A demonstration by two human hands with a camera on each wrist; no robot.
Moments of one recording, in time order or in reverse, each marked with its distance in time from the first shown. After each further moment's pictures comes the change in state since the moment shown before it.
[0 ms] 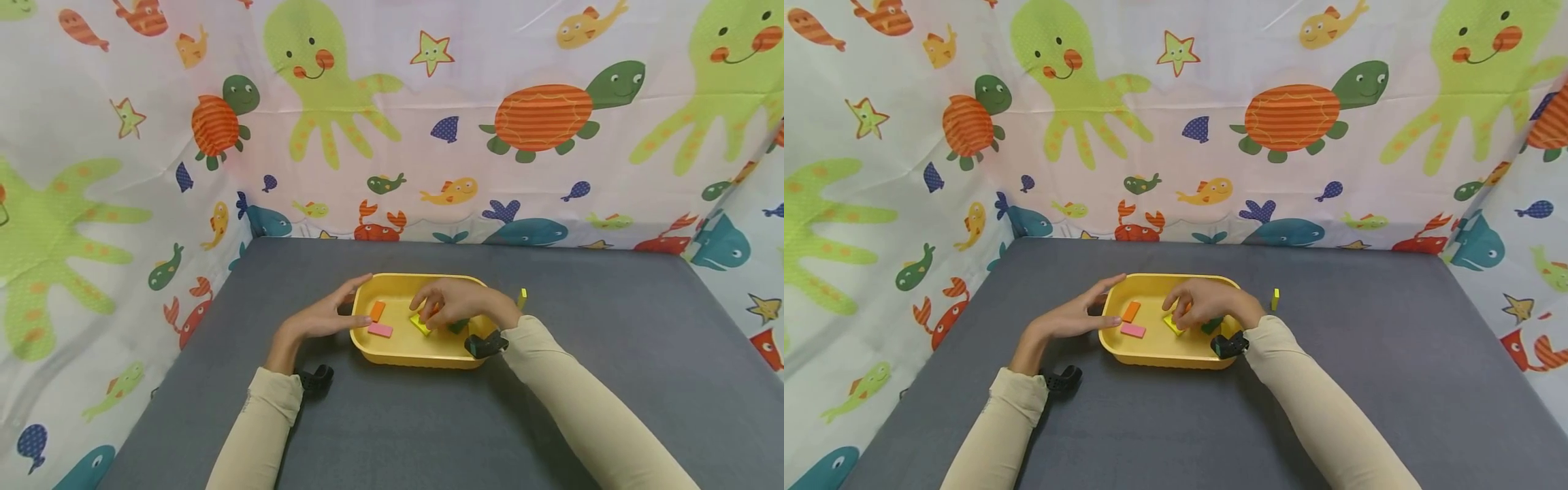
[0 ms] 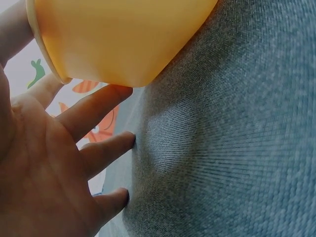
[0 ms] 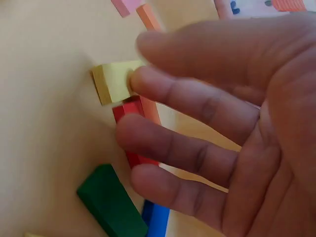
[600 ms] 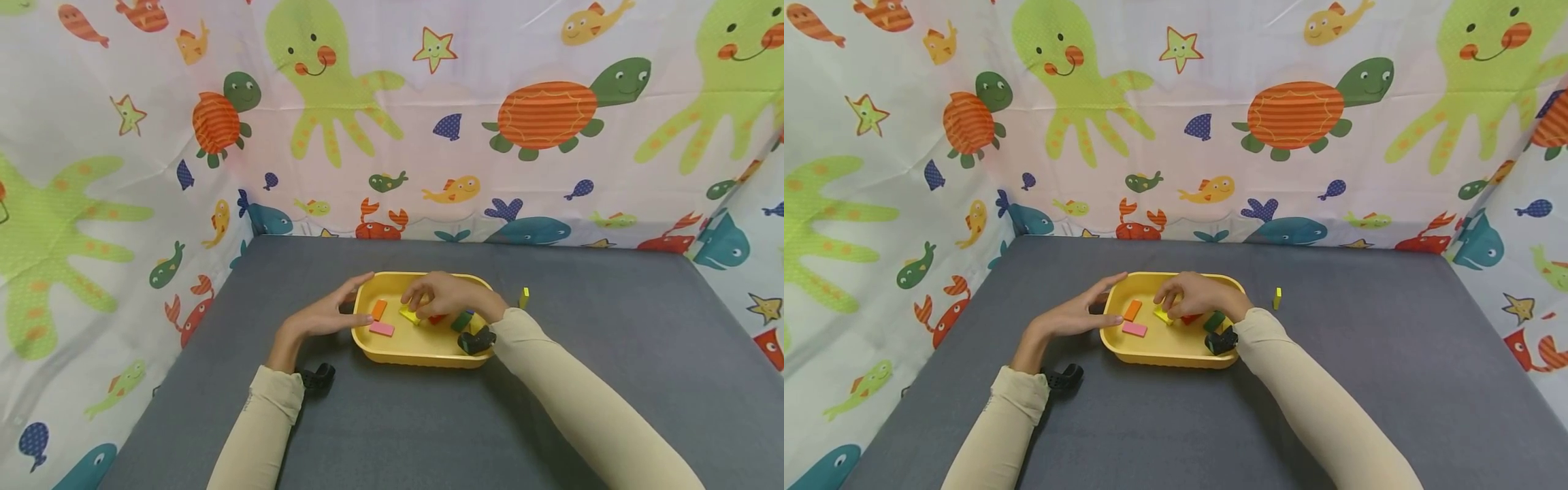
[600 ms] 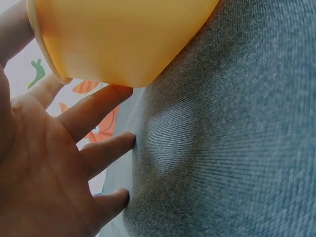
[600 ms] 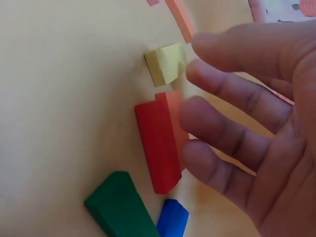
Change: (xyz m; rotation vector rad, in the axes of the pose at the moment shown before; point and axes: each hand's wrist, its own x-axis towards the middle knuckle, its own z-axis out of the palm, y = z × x) left_hand 0.002 0.001 -0.003 -0.015 -0.011 0.001; right_hand 0.024 -0.001 0.004 -0.056 0.070 0.018
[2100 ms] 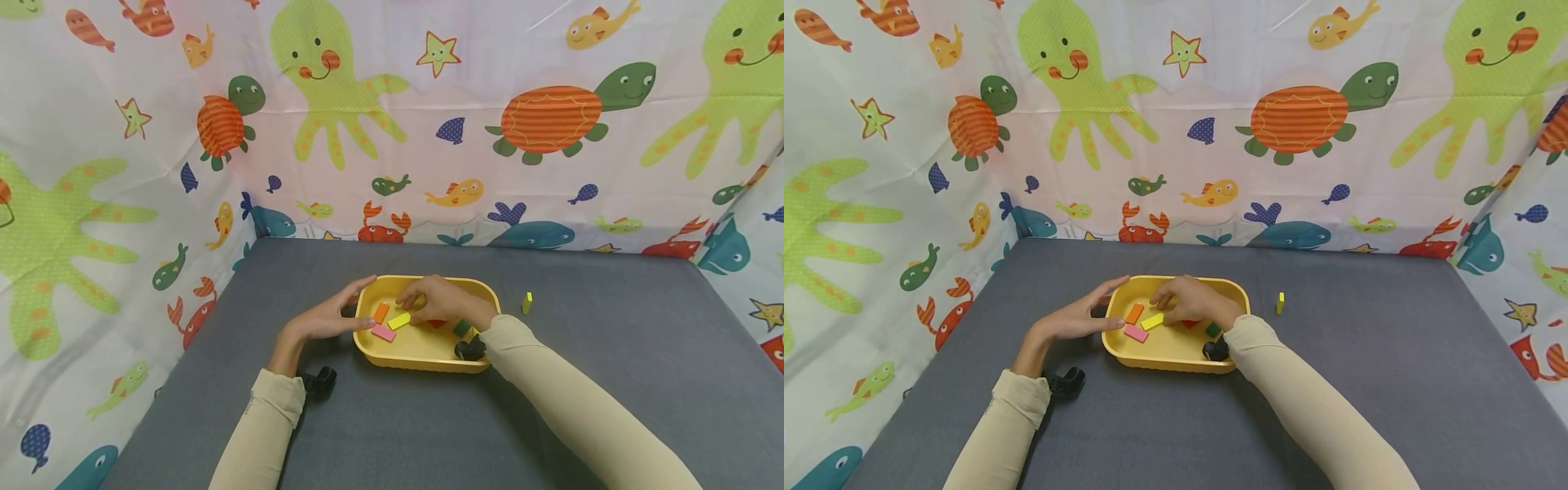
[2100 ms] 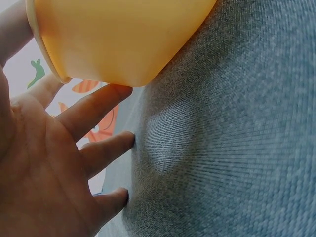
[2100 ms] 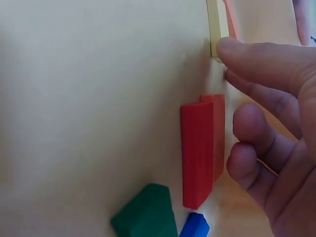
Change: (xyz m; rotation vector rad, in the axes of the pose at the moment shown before) left_hand 0.000 -0.001 0.000 0.018 0.005 -0.012; right_hand 0.022 0.010 0.012 -0.162 0.145 -0.108
